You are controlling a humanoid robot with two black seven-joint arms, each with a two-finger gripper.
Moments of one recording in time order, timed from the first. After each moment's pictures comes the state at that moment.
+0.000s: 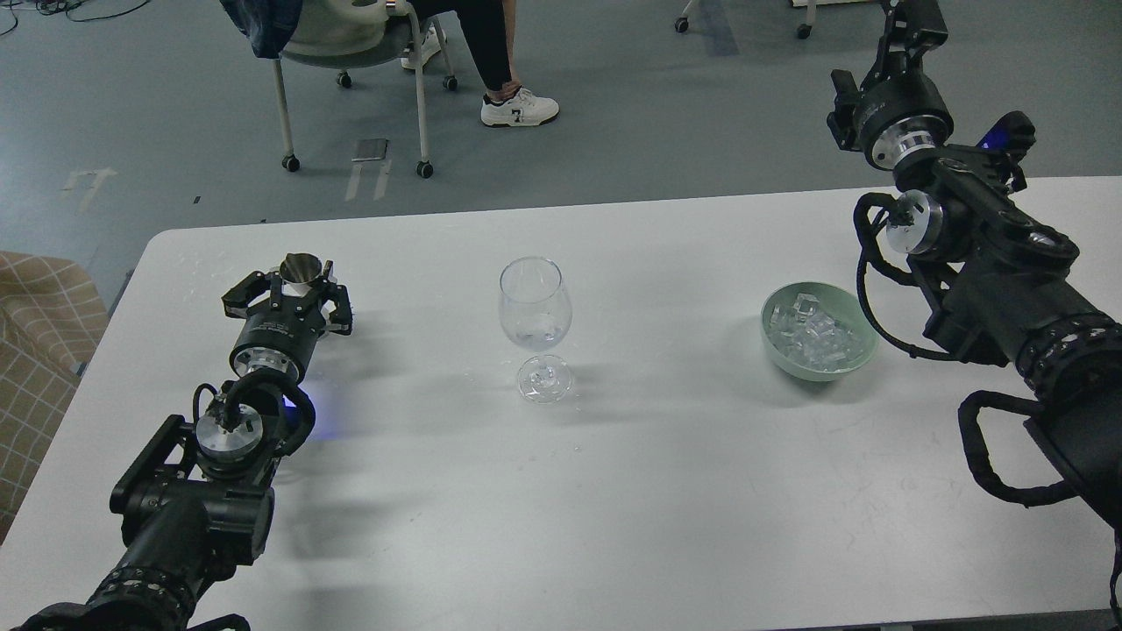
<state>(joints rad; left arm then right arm) -0.47 0.09 -1.43 -0.60 -0.14 -0.35 -0.02 1.04 -0.08 0.93 0.27 -0.50 0.06 0.37</state>
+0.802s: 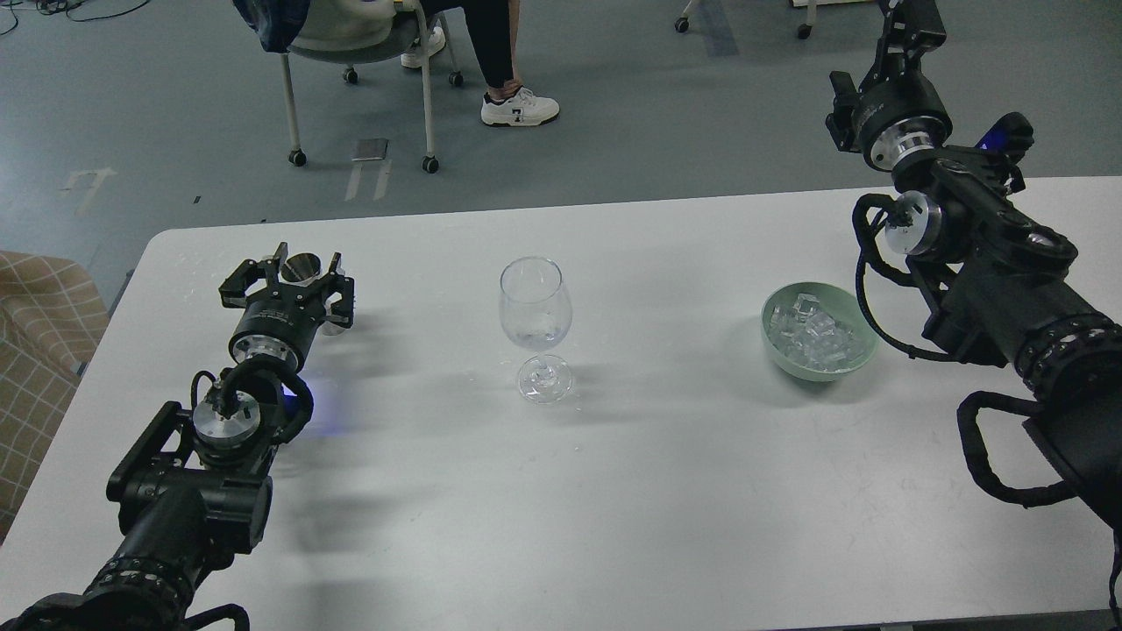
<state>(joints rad) -0.50 0.09 -1.43 -0.62 -0.14 -0.31 0.00 1.04 -0.08 0.93 0.27 -0.50 0.06 0.37</state>
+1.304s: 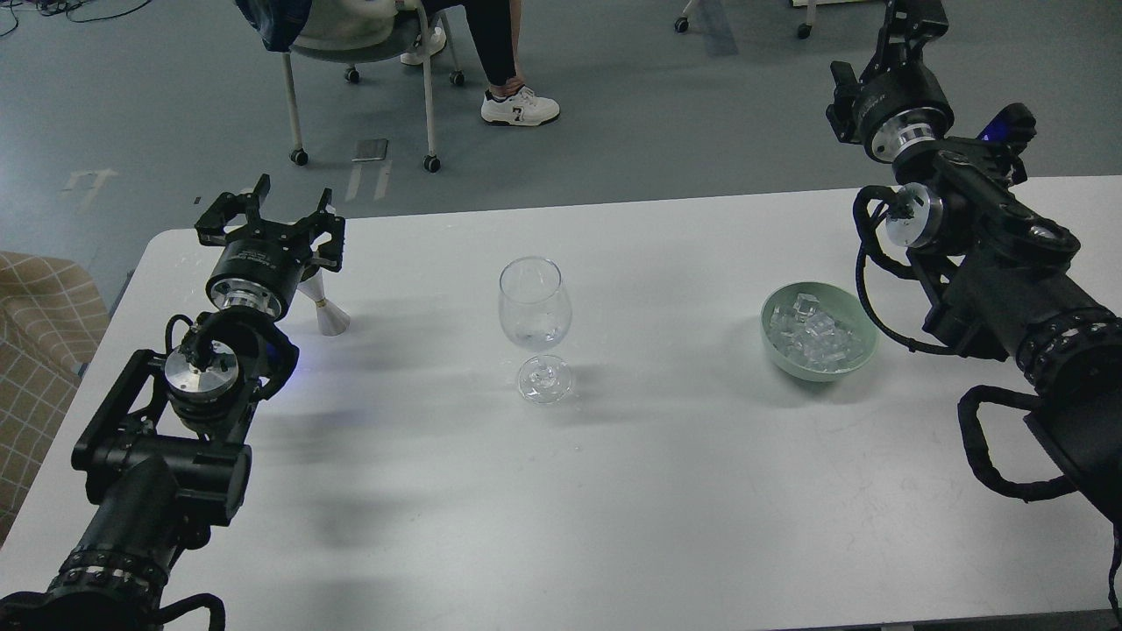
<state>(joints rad) -0.49 0.17 -1.43 -0.90 -0.14 -0.19 0.00 1.06 -0.08 0.93 0.27 -0.50 0.07 0.37</state>
